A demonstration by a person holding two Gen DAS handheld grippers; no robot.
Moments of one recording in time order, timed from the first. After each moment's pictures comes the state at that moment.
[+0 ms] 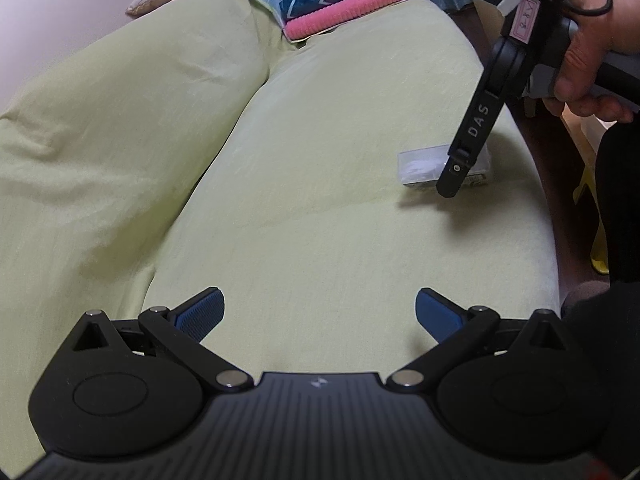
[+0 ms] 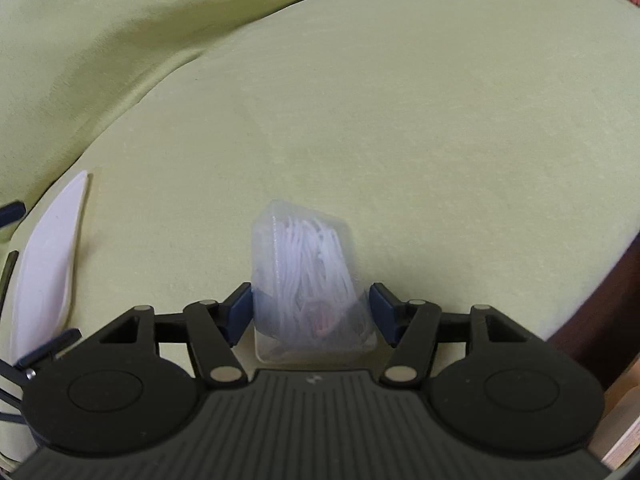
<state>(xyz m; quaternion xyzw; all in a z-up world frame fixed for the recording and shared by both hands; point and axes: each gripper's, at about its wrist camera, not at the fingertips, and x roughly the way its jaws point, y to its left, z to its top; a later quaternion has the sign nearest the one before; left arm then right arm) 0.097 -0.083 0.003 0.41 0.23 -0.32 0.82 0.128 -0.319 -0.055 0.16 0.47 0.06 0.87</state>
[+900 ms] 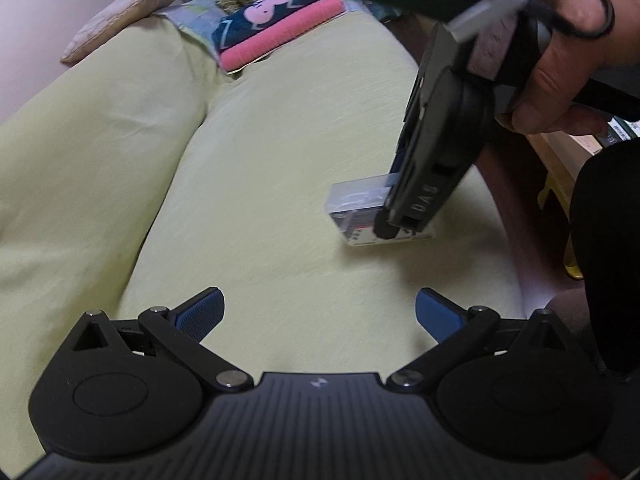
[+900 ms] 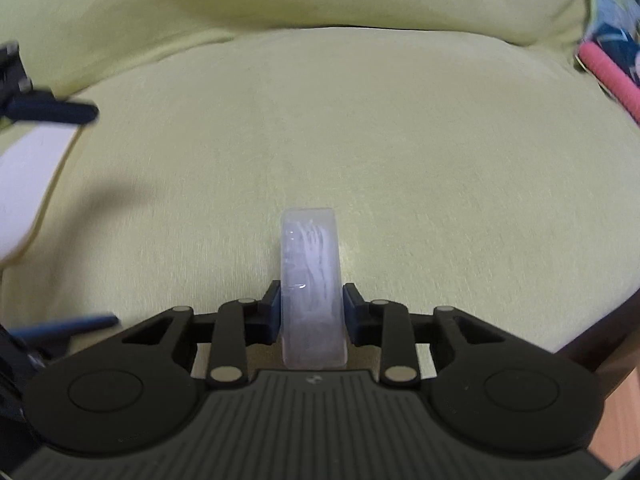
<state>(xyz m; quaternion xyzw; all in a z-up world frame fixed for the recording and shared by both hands) 0.095 -0.153 -0.010 0.44 0.20 -0.39 0.78 0.129 -0.304 -0.032 0.01 0.44 0.06 0.89</state>
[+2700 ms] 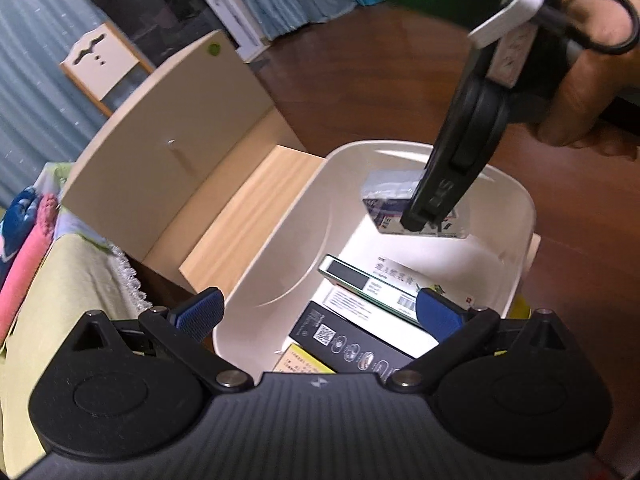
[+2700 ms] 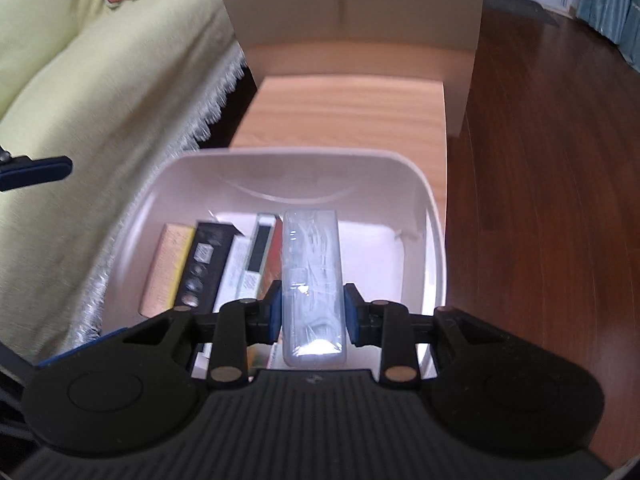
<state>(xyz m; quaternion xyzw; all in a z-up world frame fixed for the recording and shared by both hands) -0.129 -0.468 -0.139 0.49 0.05 -0.69 0.52 -0.250 -0.579 -0.156 0.31 0.41 -0.37 0.77</state>
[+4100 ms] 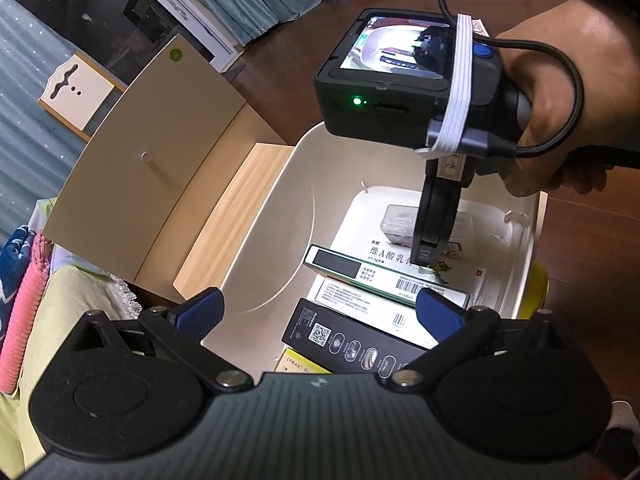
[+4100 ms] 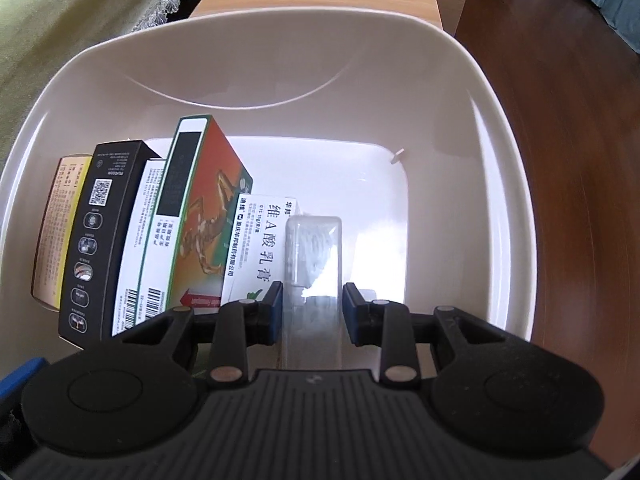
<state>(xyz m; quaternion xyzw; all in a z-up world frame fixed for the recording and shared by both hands) -0.130 -0.474 -0.179 0.52 0.00 -0.69 0.49 -0.215 -0.588 -0.254 0.32 0.48 -0.40 0.71</state>
